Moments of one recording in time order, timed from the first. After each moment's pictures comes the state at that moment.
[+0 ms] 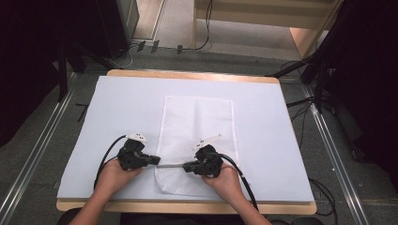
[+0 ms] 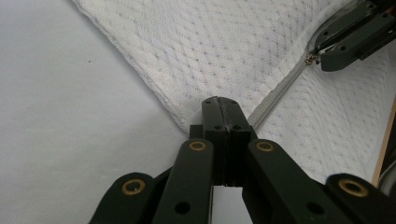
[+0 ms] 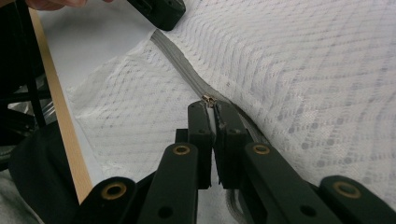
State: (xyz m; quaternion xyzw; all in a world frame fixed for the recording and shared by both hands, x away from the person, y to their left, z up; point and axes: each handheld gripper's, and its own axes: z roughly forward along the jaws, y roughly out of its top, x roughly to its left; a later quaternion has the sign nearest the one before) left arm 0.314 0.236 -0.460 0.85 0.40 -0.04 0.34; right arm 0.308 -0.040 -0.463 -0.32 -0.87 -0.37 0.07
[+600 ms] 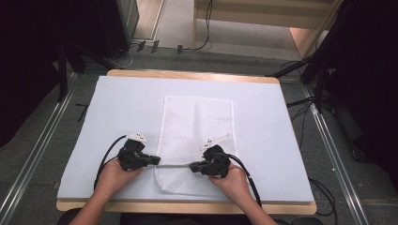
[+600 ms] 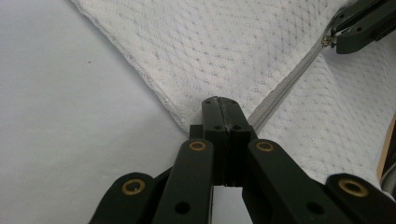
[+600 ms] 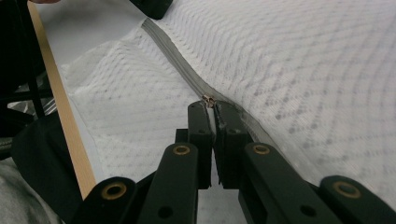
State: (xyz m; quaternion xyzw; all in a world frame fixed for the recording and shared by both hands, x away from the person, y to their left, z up) left arm 0.314 0.235 -0.460 0.85 0.40 -0.04 0.34; right arm 0.307 -0.061 -0.461 -0.32 -0.87 -0.37 0.07
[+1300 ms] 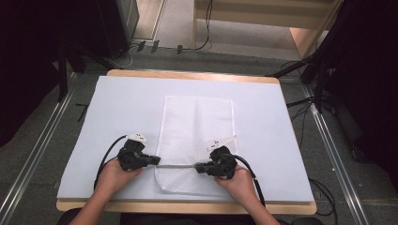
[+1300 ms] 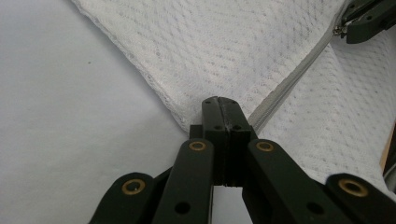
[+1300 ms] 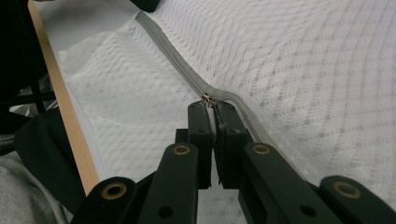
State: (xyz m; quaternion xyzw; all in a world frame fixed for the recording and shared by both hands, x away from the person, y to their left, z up) left arm 0.313 0.235 -0.460 0.85 0.40 -0.04 0.34; right arm 0.304 -0.079 -0.461 -0.33 -0.86 -0.38 0.07
